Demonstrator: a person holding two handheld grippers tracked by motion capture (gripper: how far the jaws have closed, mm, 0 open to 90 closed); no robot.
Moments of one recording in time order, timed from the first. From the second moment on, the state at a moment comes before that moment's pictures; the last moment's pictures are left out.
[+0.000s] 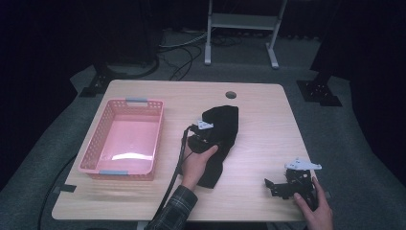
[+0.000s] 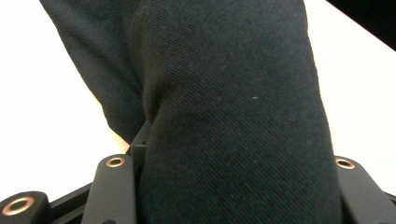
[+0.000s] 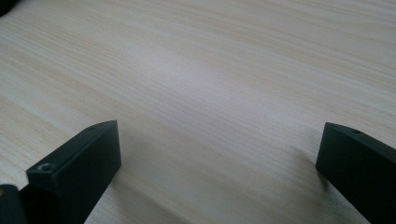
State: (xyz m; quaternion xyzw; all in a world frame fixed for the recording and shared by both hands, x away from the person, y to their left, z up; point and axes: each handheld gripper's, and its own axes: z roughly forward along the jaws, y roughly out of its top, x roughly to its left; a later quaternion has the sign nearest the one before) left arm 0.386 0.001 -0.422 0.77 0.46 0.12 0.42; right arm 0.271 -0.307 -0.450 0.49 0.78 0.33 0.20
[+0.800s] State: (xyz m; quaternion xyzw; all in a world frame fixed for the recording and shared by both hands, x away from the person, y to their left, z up) left arm 0.403 -0.007 -0.424 0.79 0.49 0.09 0.36; right arm 0.271 -0.307 -0.450 0.49 0.78 0.33 0.20
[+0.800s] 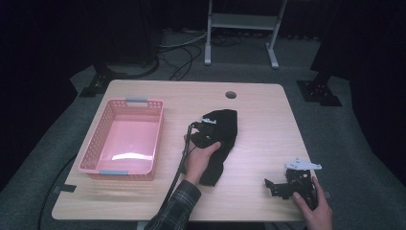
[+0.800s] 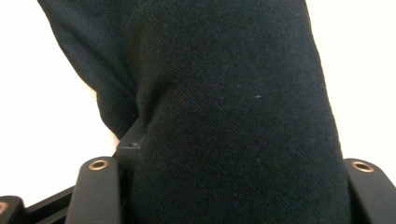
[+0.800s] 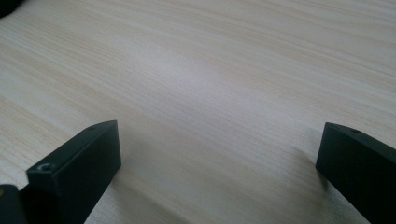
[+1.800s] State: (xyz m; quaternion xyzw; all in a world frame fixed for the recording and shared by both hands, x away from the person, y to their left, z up) left arm 0.395 -0.007 -0.407 0.77 0.48 0.11 0.41; right arm 0.271 -0.307 -0.450 0.49 0.78 0.33 0.20
